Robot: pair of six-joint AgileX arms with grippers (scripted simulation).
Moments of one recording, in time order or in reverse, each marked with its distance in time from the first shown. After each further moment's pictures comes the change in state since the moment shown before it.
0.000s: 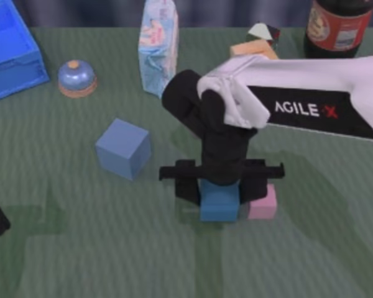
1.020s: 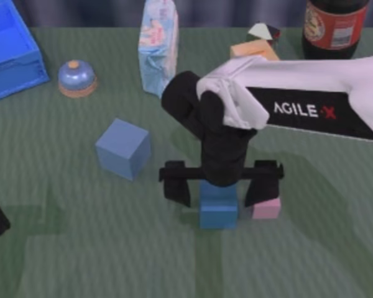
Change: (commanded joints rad) left arm 0.000 0.000 0.000 0.000 0.000 0.000; right arm 0.000 0.000 0.000 0.000 0.000 0.000
